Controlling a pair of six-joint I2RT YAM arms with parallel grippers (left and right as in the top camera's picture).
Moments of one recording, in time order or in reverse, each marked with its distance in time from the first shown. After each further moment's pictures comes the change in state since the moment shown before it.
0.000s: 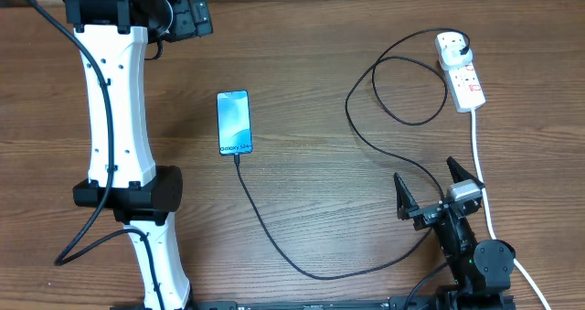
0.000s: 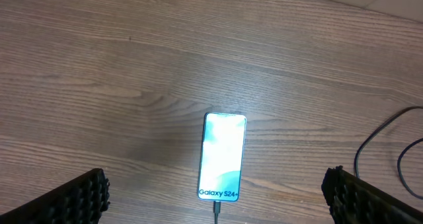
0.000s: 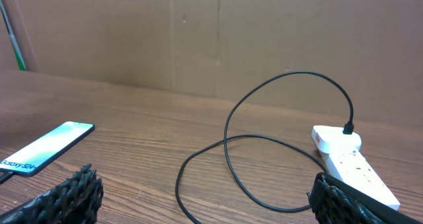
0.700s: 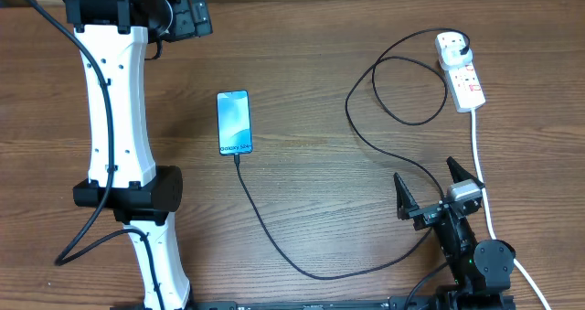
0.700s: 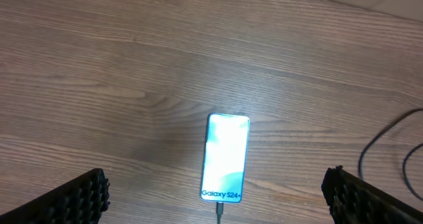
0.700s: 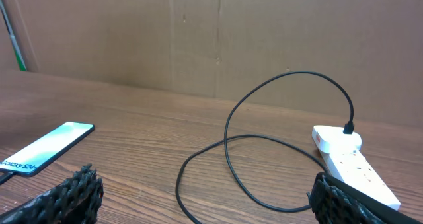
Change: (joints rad) left arm 0.000 0.000 0.000 0.000 -0.008 0.000; right arm 0.000 0.000 0.000 0.000 0.000 0.002
